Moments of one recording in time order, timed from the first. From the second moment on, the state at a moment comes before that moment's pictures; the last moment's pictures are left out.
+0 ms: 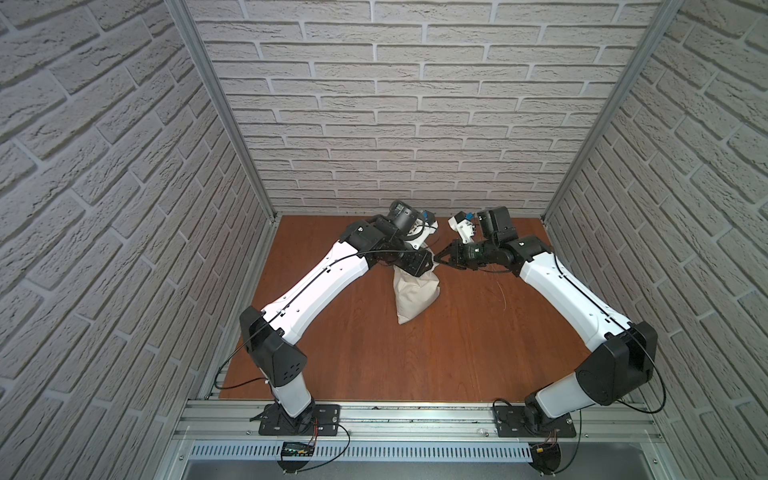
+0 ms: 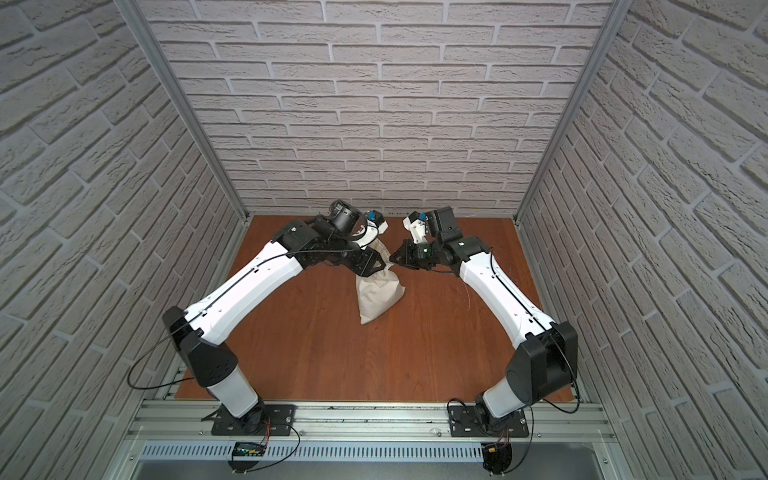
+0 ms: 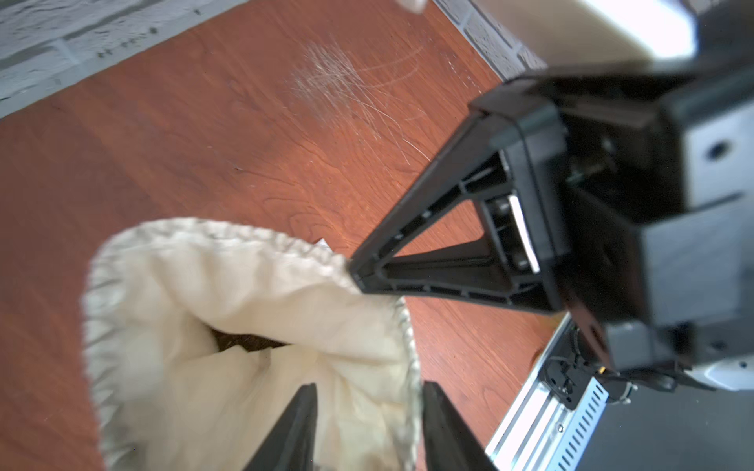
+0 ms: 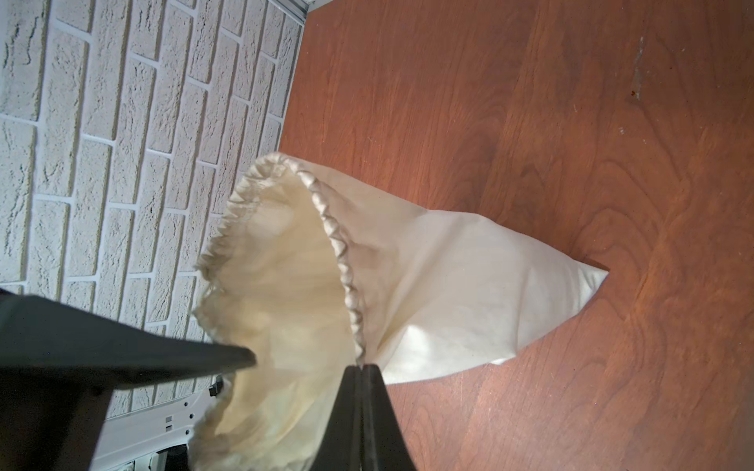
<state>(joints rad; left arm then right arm) -0.67 1.67 1.84 -1.03 0.21 -0.12 0.43 1.55 1.45 -0.69 -0.58 0.50</state>
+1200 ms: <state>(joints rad) -0.52 1.69 1.74 -0.97 0.24 -0.33 0.50 1.61 1.45 -0.74 -0.50 0.46</state>
